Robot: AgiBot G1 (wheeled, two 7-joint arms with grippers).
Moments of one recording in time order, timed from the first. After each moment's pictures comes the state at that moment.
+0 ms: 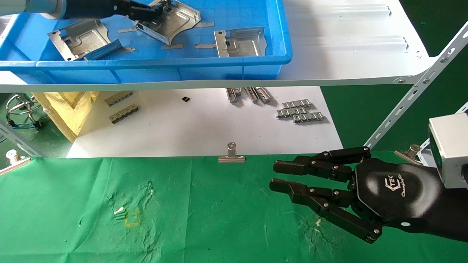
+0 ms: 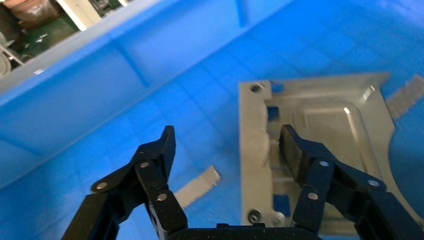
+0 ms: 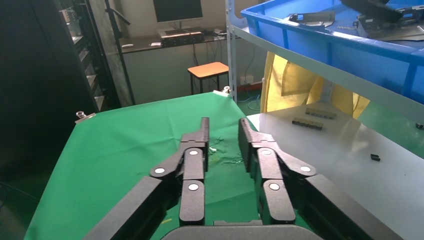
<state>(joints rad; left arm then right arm) -2.16 1.29 0.66 0.00 1.56 0.82 -0.19 1.08 -0.55 -0.38 1.23 -0.64 -1.42 0.10</state>
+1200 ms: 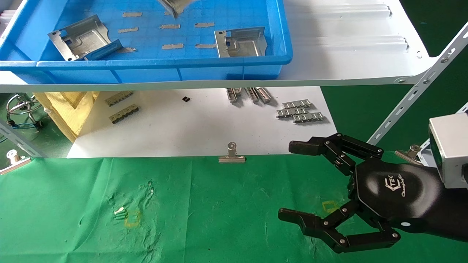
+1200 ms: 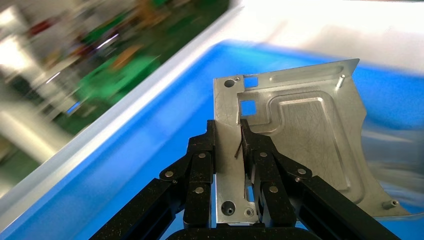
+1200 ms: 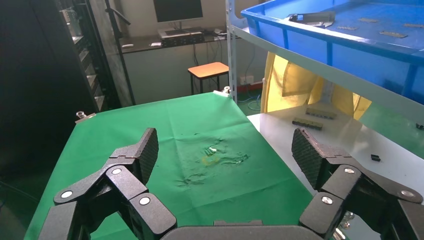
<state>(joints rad) -2.16 1.14 0.53 -0.16 1.35 1.28 0.06 1.08 -0.55 -0.38 1.23 -0.64 -1.42 0.10</state>
